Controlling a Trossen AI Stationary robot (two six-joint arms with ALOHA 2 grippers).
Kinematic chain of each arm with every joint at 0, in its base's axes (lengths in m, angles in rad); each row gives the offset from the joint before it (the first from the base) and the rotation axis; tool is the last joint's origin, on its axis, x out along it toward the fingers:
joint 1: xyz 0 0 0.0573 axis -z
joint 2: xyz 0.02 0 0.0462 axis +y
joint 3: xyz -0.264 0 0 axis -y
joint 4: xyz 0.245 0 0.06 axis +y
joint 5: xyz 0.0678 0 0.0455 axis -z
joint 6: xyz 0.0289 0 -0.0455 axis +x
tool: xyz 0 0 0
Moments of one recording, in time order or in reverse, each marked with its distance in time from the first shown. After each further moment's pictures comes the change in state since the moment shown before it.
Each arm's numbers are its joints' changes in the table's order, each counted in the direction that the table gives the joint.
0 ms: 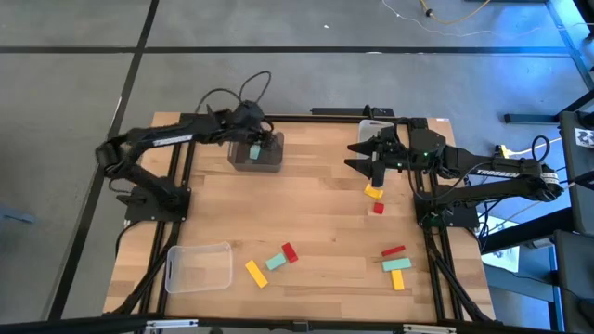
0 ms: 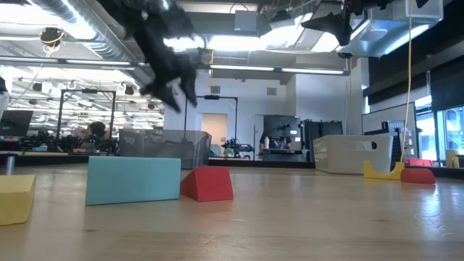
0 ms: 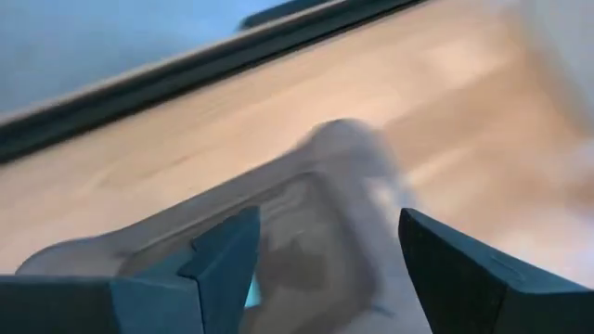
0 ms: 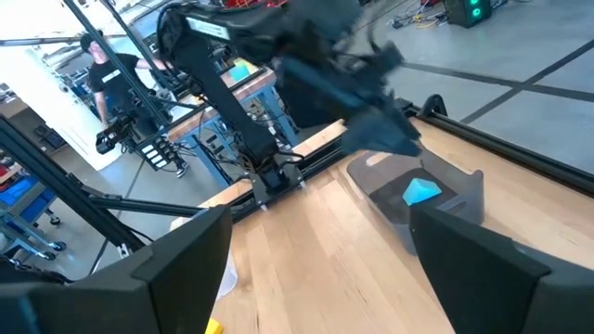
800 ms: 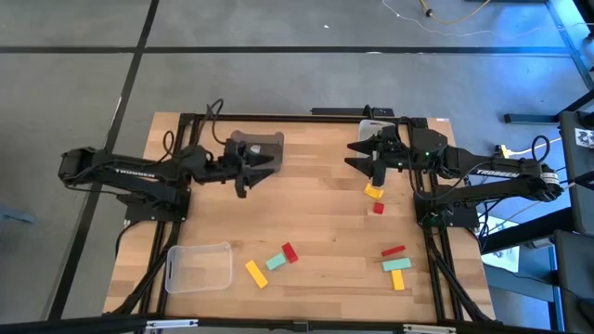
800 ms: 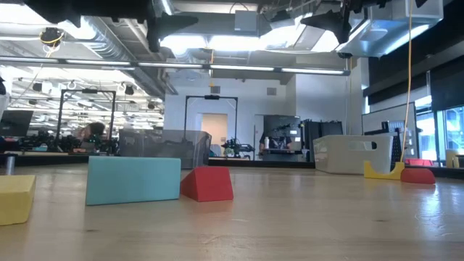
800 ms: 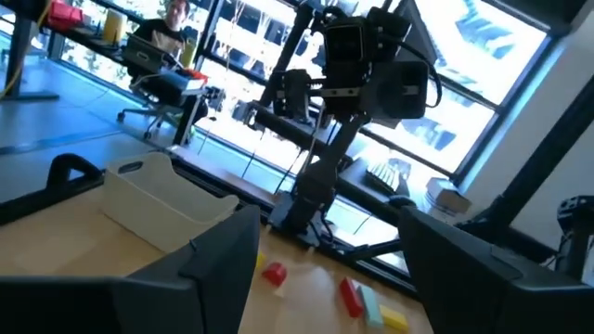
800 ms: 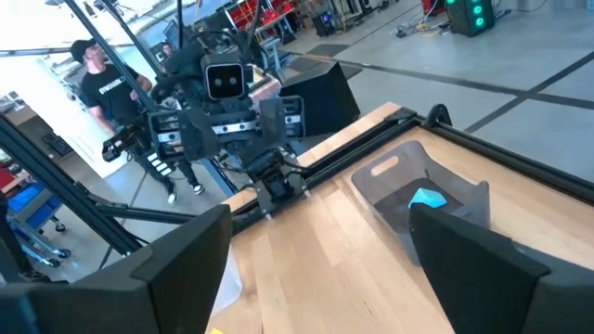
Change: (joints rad) left arm 0.452 -0.446 -0.524 -1.033 0.039 0.050; right arm 0.000 0.000 0.000 -0.029 0.000 0.001
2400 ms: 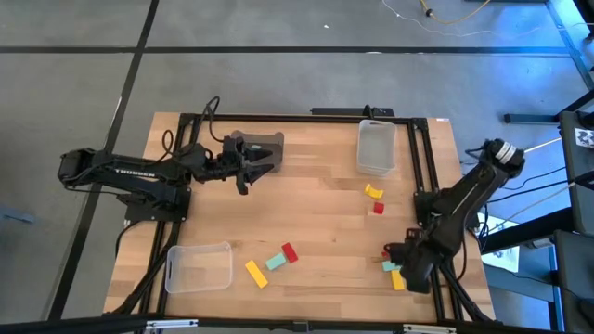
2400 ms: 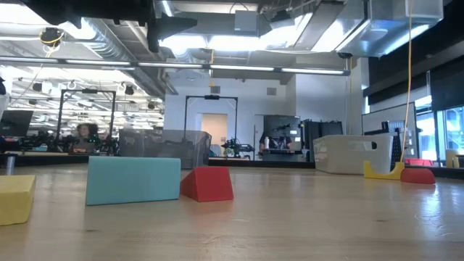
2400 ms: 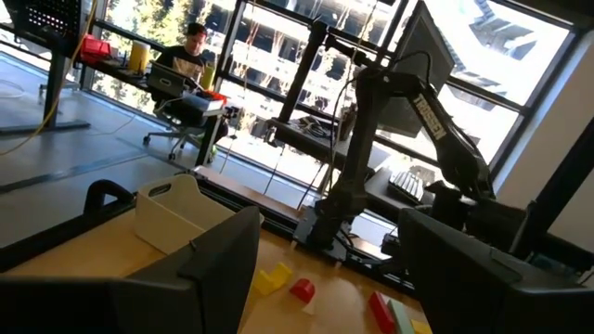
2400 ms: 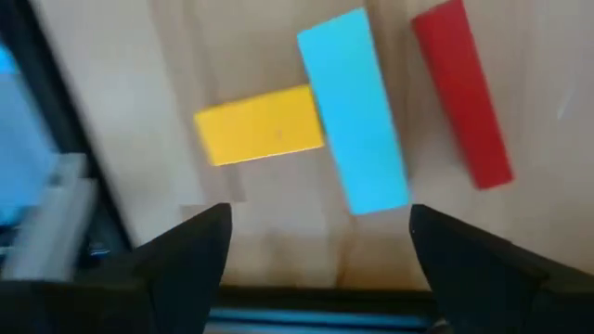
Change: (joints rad) left arm -0.027 -0.002 -0.003 -0.014 -0.028 0.078; right arm -1.074 0.454 0.002 0.826 -0.141 0.597
